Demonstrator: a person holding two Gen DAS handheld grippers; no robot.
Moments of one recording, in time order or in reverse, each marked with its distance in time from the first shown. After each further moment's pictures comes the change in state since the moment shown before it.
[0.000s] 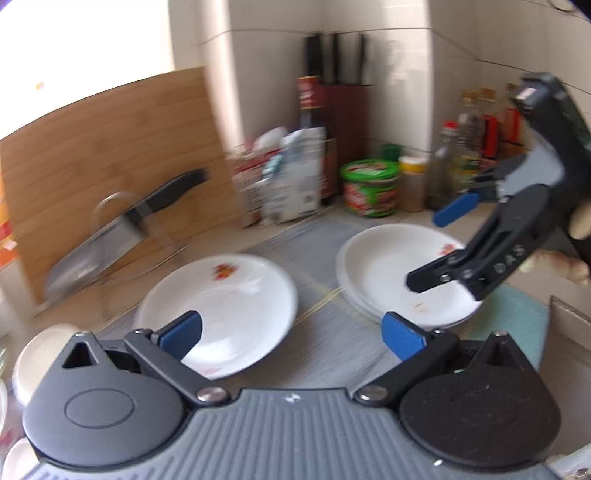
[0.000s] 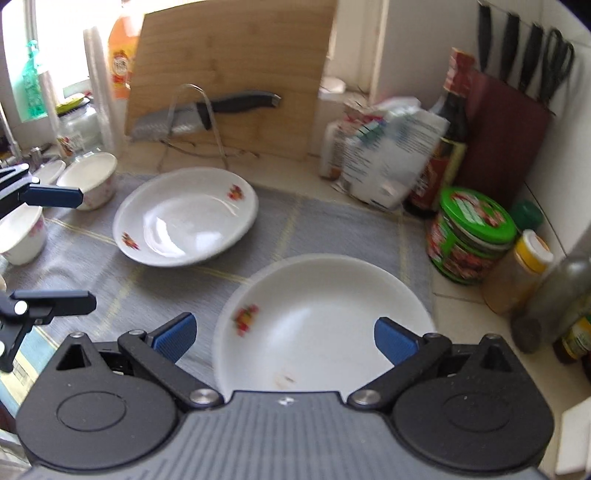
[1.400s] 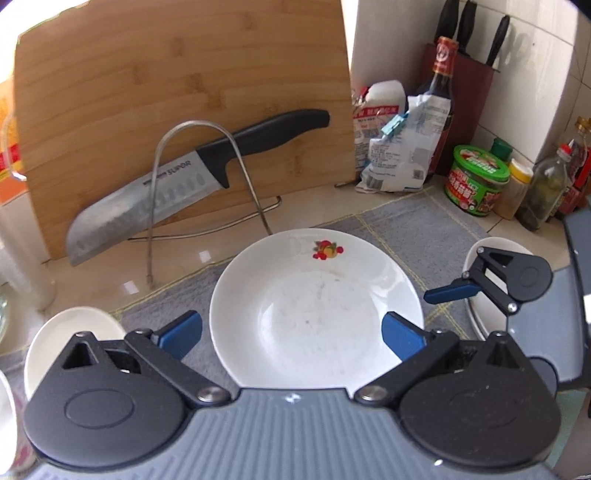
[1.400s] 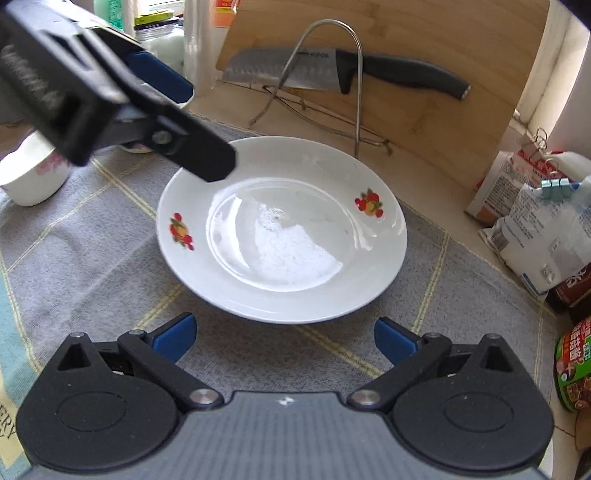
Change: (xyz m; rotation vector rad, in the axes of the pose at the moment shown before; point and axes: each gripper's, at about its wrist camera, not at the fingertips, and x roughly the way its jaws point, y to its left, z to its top) left arm 0.090 0.106 0.033 -0.198 0.237 0.019; right arm 0.127 0.082 0.040 -0.307 0.091 0.160
